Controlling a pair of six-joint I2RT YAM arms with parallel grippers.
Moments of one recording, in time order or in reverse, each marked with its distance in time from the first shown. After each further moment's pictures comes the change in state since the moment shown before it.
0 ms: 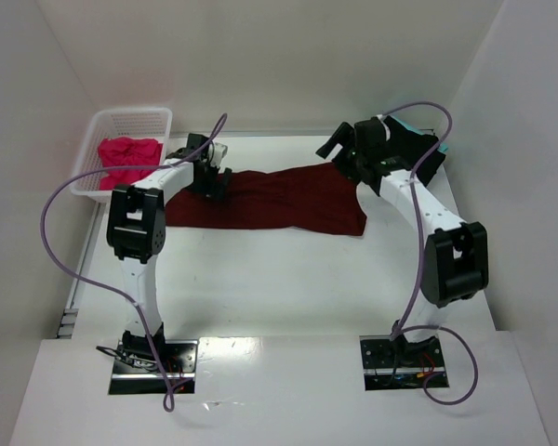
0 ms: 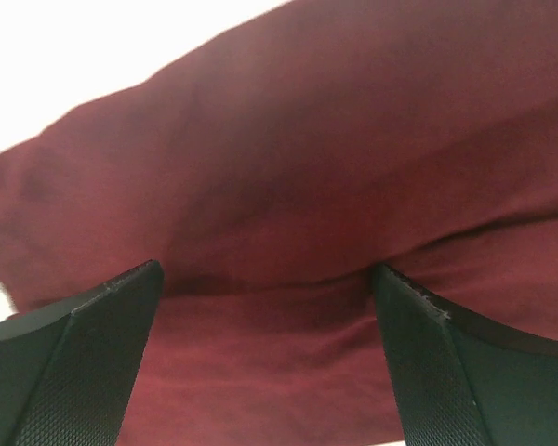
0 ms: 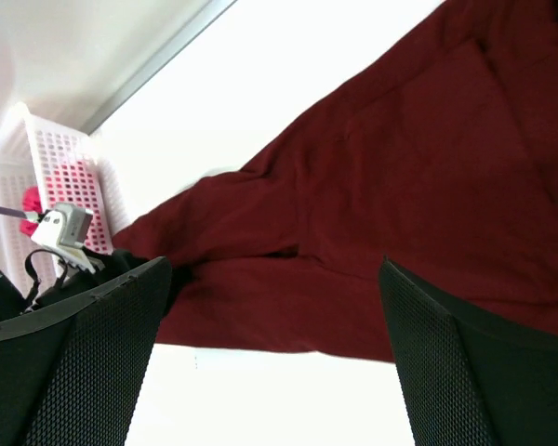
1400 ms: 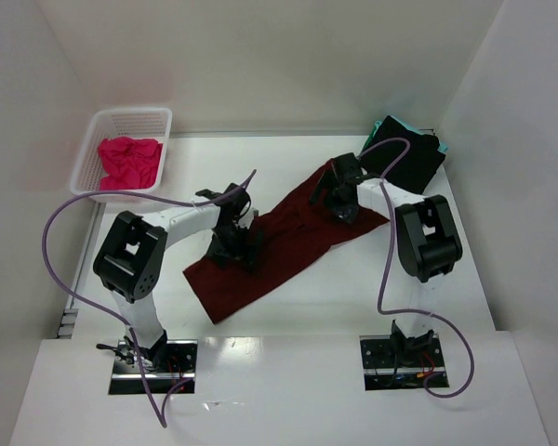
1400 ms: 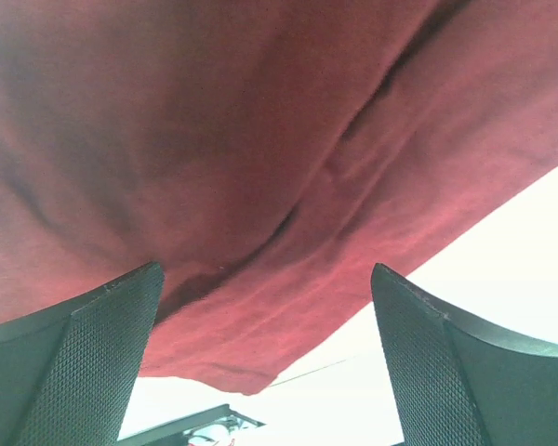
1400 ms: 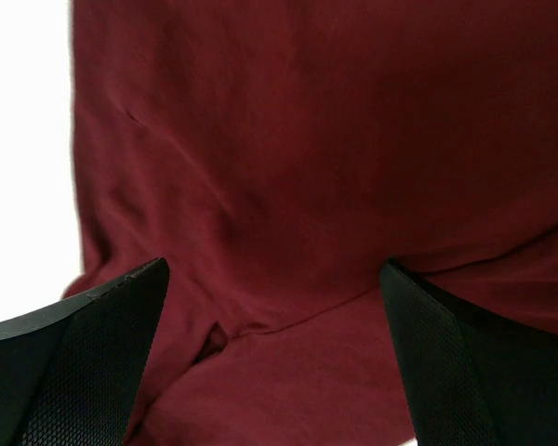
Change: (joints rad) left arm -0.345 -0.347 -0.449 -0.315 0.232 -0.404; right arm 0.036 0.206 -0.122 -0.103 -0.016 -0.050
